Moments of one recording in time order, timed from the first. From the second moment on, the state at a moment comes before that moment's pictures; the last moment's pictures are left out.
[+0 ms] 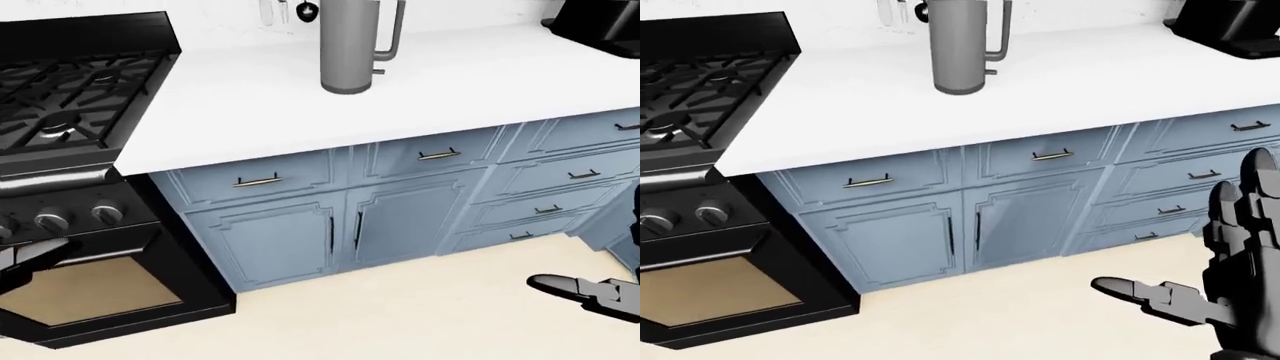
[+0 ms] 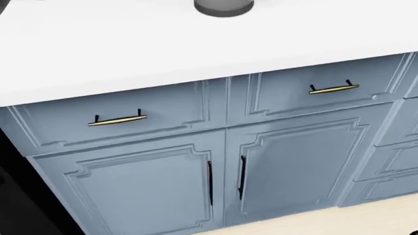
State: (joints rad) left arm -0.01 0.41 0.97 -0.77 -0.68 0.74 0.05; right arm 0.15 -0.14 -0.77 -1.02 0.15 0.69 0.23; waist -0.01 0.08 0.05
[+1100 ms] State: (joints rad) left arm 0.00 0.40 0.97 -0.75 -0.69 0.76 0.05; right arm 0.15 -0.12 -0.76 -1.01 0.15 0.70 0.26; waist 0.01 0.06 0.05
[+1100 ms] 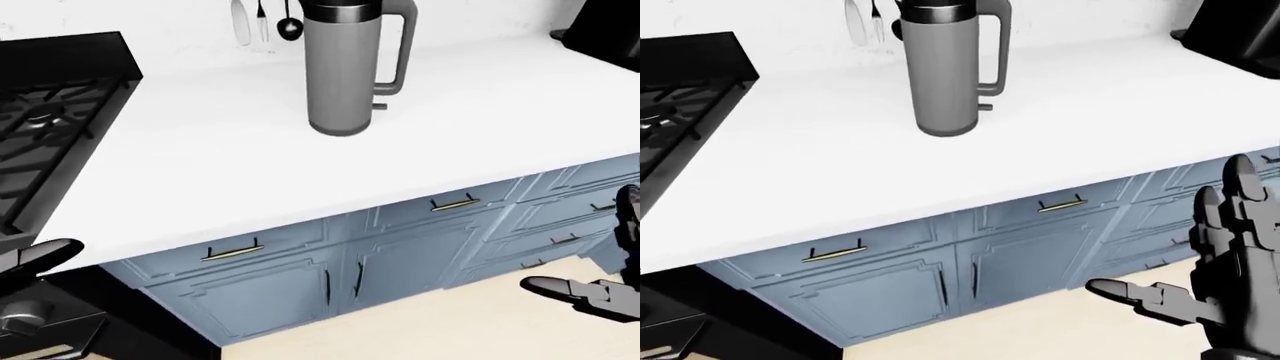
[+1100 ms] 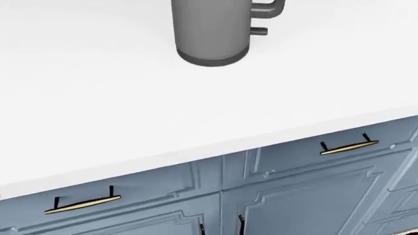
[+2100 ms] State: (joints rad) left arm -0.01 0.39 0.94 -0.76 -0.67 0.74 0.04; right arm 0.15 -0.09 -0.78 -1.01 0.15 0.66 0.28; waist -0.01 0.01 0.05
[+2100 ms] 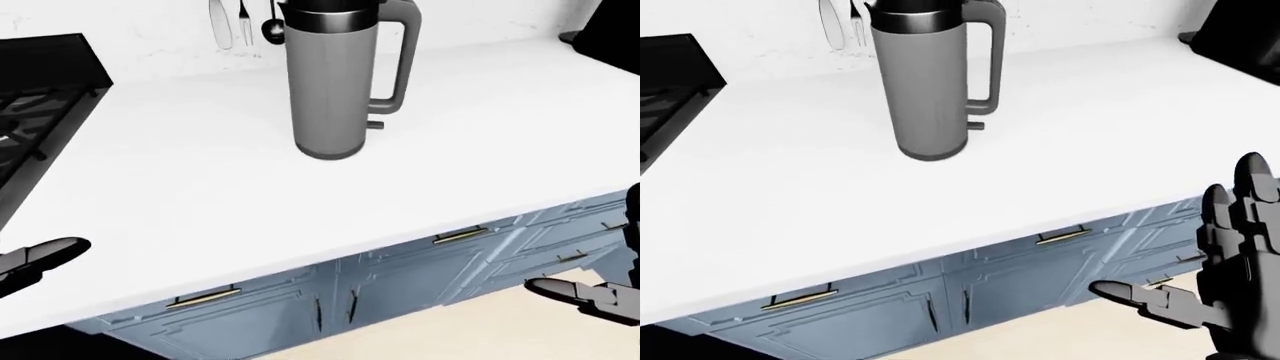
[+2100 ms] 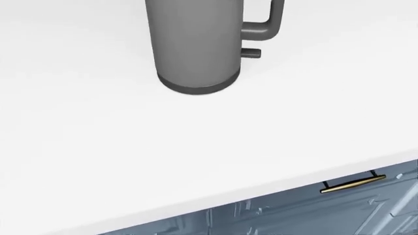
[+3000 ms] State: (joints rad) left arm -0.01 0.39 0.95 -0.77 -0.68 0.74 0.04; right arm 0.16 -0.09 -0.77 -1.01 0.18 0.64 0.25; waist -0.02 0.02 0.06
